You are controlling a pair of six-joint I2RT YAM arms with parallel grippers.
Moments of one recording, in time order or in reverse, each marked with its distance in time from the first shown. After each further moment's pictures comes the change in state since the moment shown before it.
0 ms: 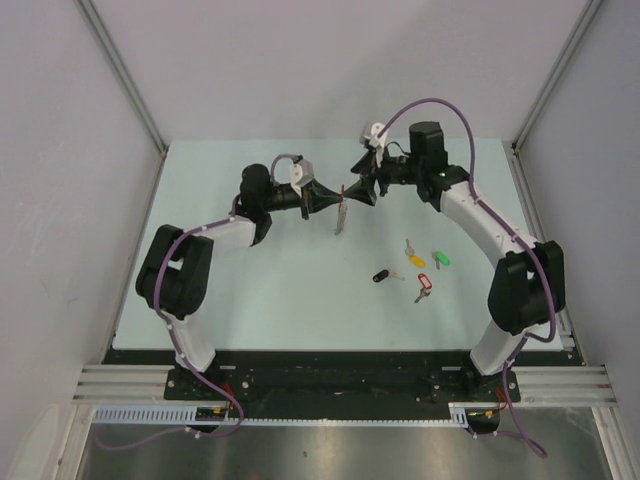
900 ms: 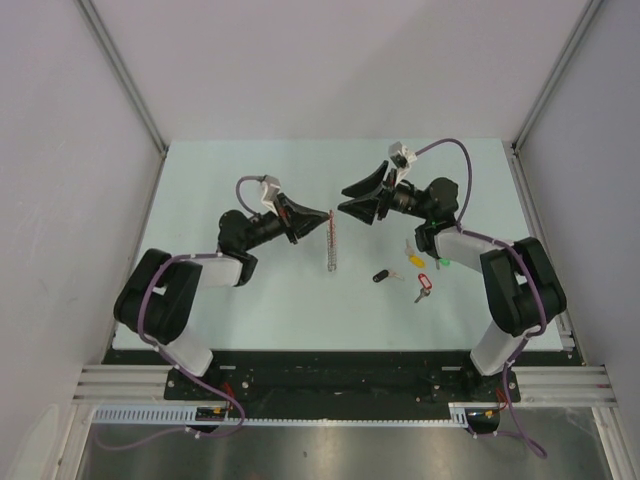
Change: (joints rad) left arm 0.001 -0.178 -0.454 0.541 -0.243 -0.636; right arm -0.005 -0.053 -0.562 1.318 -0.087 1.010
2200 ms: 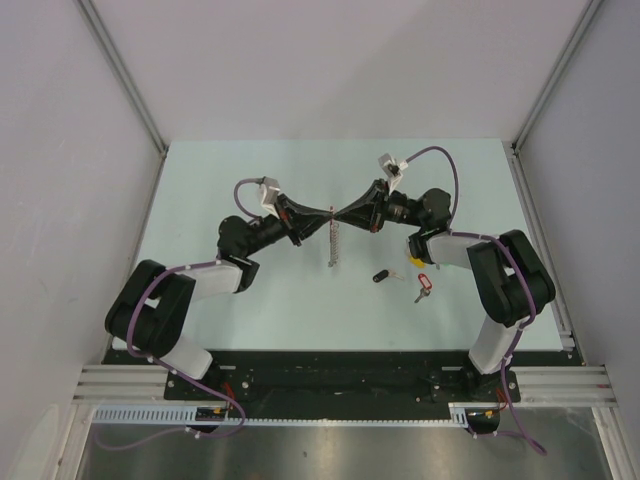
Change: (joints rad) left arm -0.063 -0.103 -0.030 0.007 -0.094 -0.018; right arm 0.034 0.102 -0.049 0.220 -0.087 0.232
